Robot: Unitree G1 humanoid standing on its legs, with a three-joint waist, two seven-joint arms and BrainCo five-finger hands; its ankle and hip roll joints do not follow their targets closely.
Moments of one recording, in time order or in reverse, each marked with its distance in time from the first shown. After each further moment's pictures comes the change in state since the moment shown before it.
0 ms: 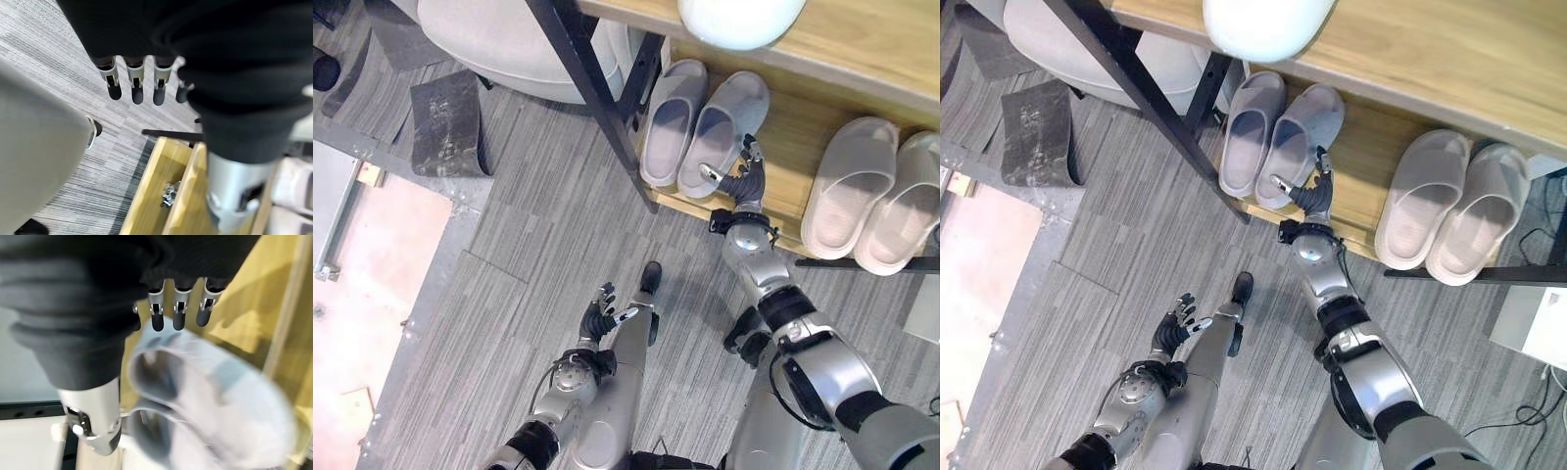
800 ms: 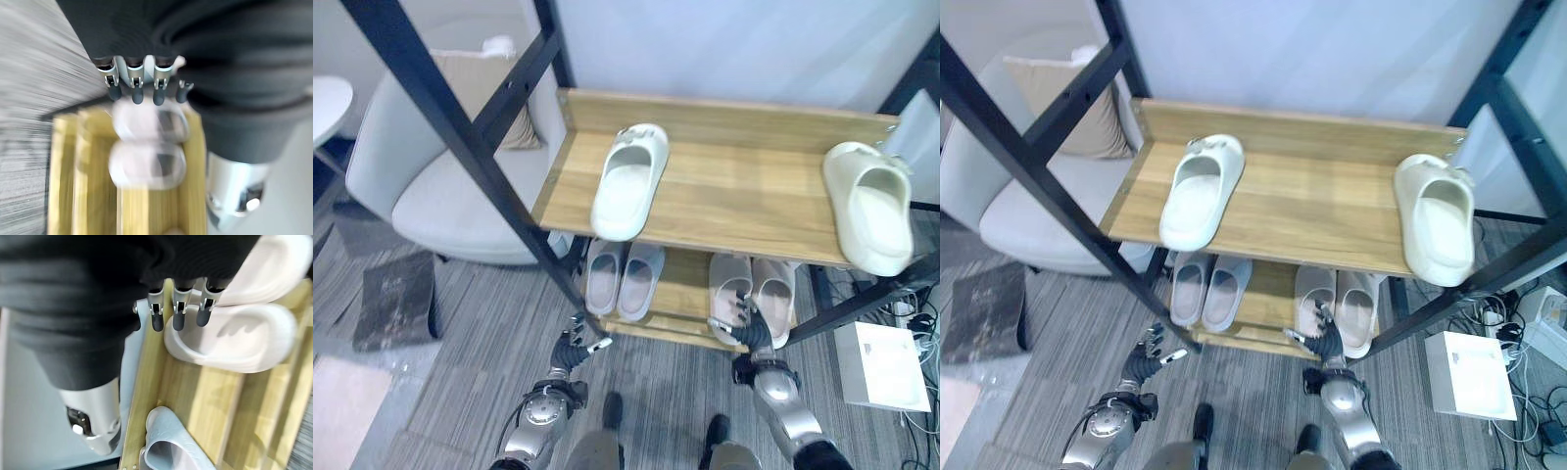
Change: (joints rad) left arm 0.129 0.067 0.071 -0.020 0.311 0.063 -0.061; right arm 0.769 -0.044 -0.002 -0.103 0.005 0.008 0.338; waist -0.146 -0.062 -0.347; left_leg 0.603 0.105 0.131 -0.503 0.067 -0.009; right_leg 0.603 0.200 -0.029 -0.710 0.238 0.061
